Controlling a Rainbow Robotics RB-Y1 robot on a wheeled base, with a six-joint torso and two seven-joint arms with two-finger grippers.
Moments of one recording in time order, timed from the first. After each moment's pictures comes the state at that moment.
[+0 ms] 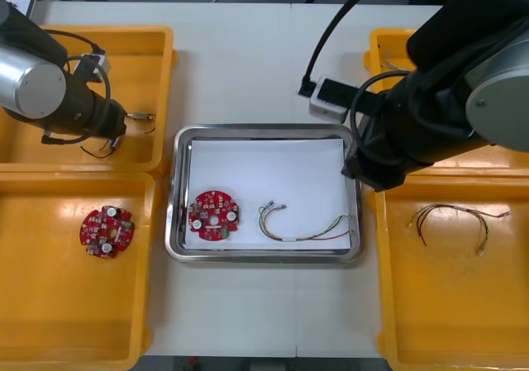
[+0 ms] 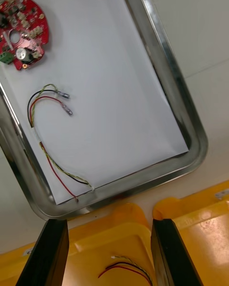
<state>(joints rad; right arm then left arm) -0.71 -0.63 0.27 -2.23 -0.89 1.92 1.73 -0.63 0.81 -0.30 -1.56 0.73 1.34 -1.27</state>
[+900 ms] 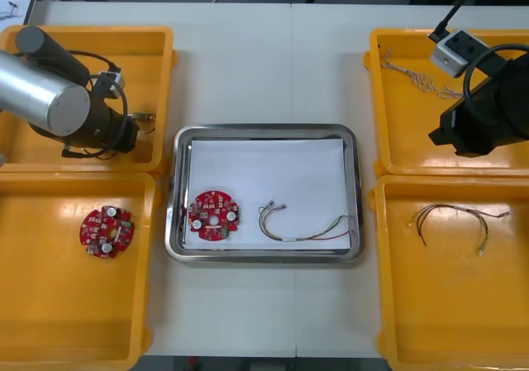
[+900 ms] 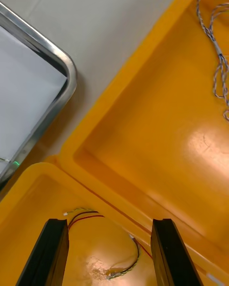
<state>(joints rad) -0.53 -0.70 -0.07 -2.18 -0.79 1.92 1.67 -0.63 0.76 -0.36 -1.49 0.68 1.29 -1.27</state>
